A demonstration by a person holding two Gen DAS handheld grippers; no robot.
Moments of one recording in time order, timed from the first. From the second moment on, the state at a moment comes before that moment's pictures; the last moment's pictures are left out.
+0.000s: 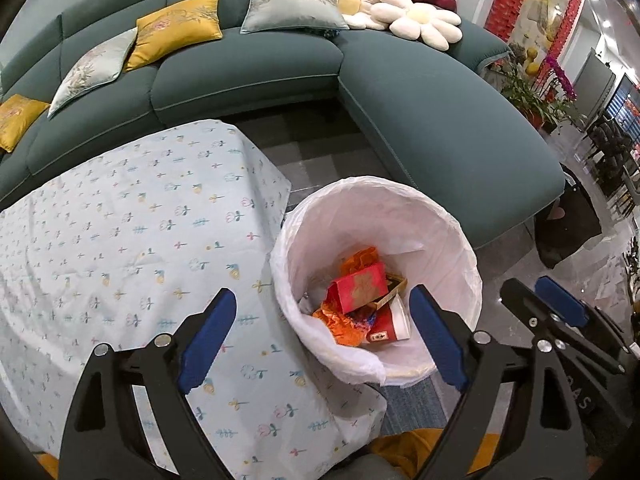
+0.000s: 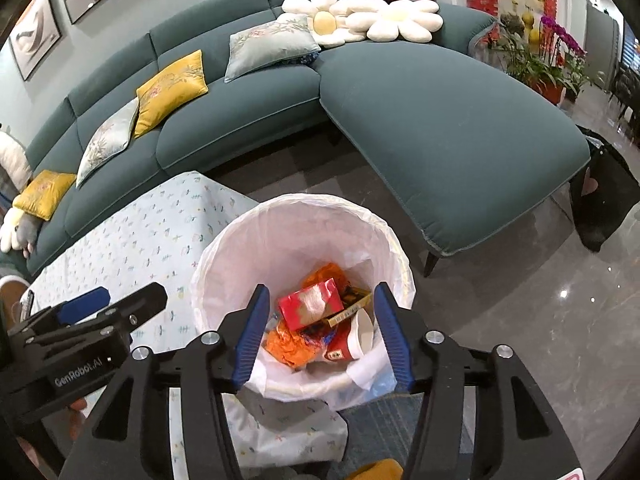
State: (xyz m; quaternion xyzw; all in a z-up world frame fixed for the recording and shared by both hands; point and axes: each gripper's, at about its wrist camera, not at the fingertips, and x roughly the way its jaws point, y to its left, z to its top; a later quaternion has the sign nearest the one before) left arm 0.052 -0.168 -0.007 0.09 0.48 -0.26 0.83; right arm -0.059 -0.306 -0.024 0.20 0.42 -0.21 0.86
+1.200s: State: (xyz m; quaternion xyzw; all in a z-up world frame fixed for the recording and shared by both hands) left arm 0.013 -0.122 -0.015 0.12 0.47 -0.21 0.85; right arm -0.089 -0.271 -0.016 0.14 0.43 -0.21 0.87
